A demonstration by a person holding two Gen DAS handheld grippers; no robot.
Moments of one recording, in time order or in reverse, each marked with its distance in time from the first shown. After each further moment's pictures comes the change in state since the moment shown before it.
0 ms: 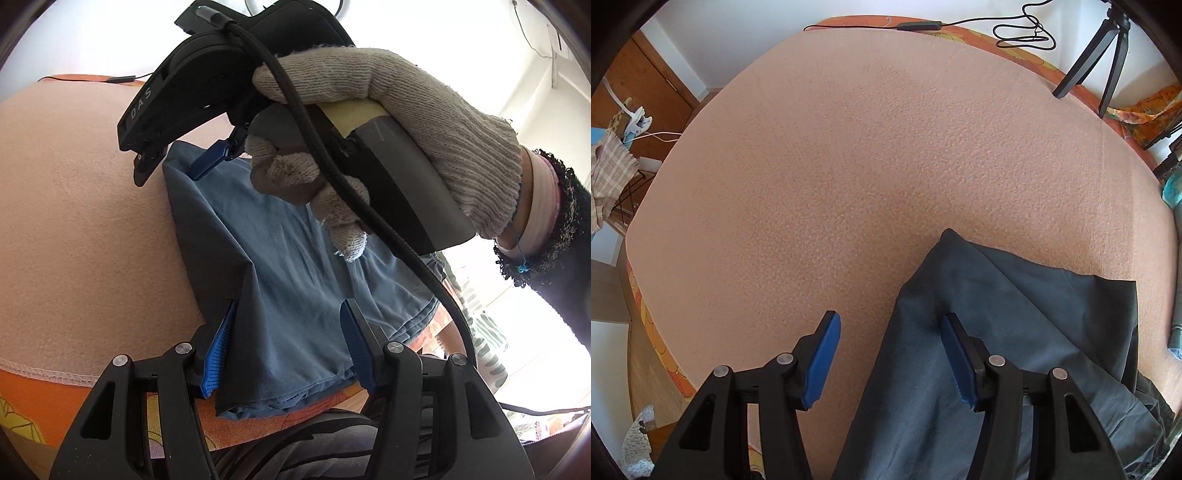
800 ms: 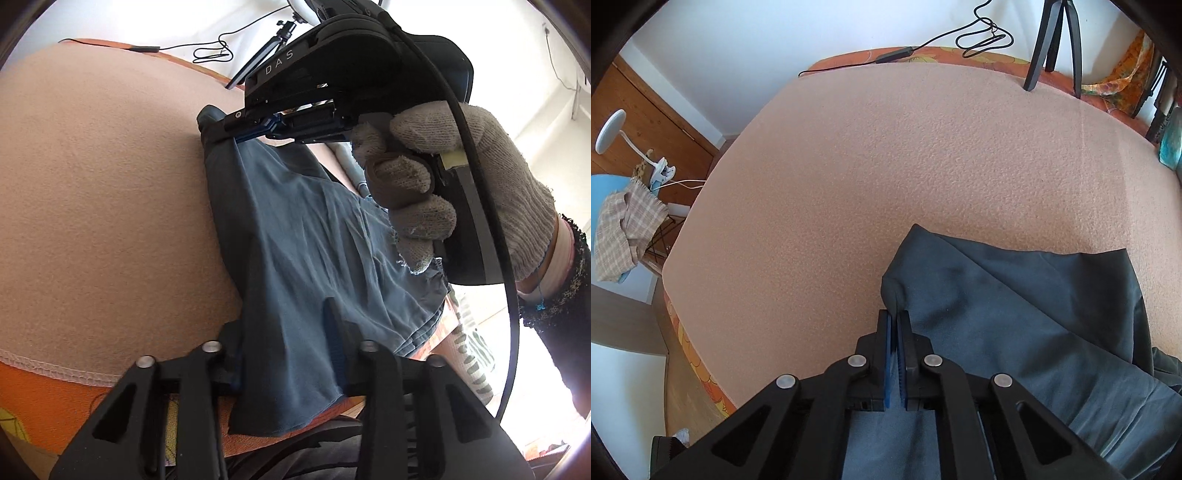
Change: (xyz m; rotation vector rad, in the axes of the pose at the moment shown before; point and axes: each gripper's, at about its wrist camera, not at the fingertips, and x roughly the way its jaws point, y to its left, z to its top) left arm 0.009 0.024 0.003 -0.125 0.024 -0.016; right arm -0.031 -0.042 -0.024 0.117 -0.135 0.172
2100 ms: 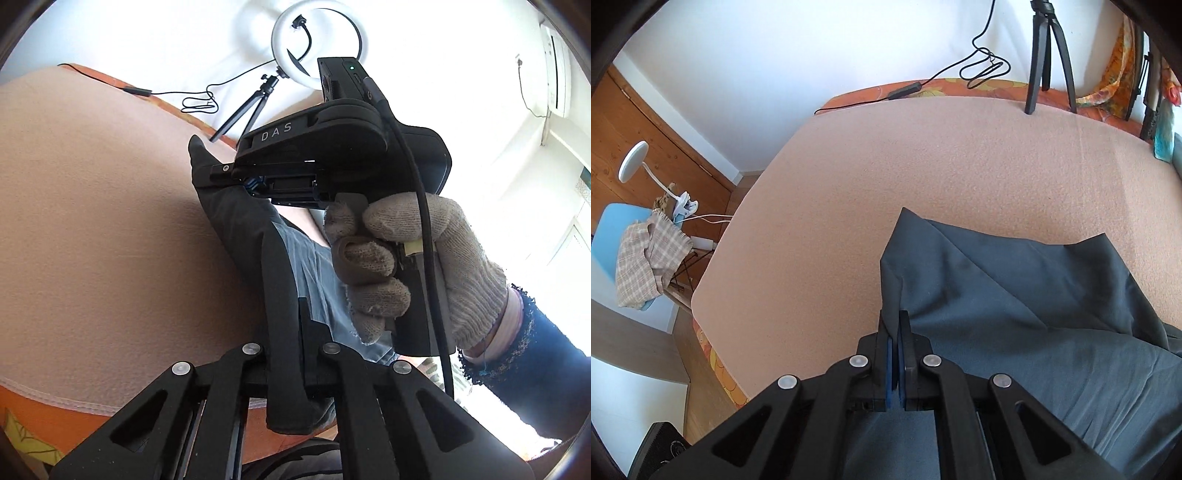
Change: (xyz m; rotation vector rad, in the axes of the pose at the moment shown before) left arm -0.046 0.024 0.019 -0.008 -0.157 -0.108; right arm -0.012 0.021 0.004 0.053 -0.125 0.079
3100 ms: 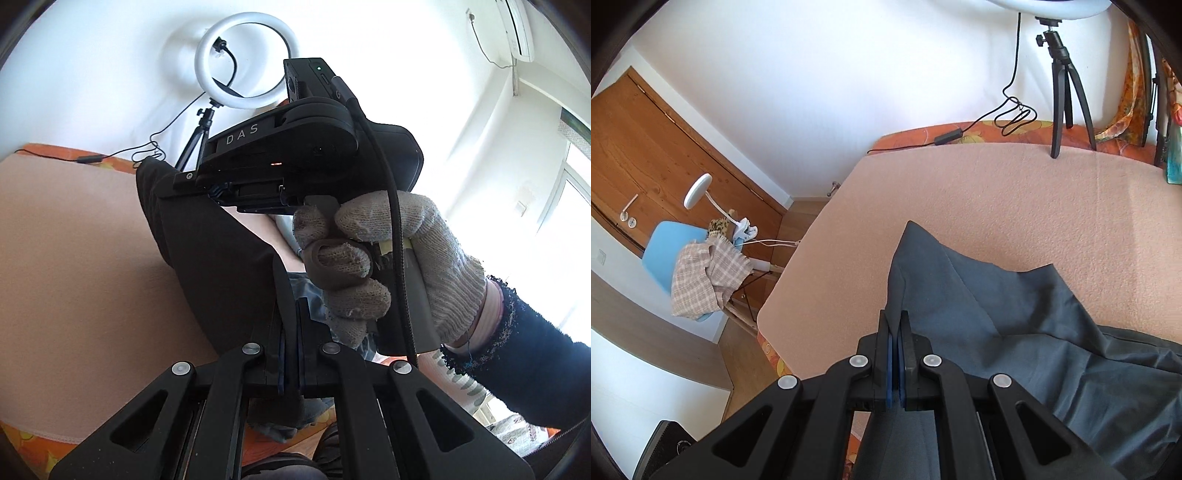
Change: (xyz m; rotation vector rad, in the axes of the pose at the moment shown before) left arm 0.007 -0.099 0.031 0.231 0.000 -0.004; right arm -0.085 -0.002 0.008 0.003 -0.114 0.193
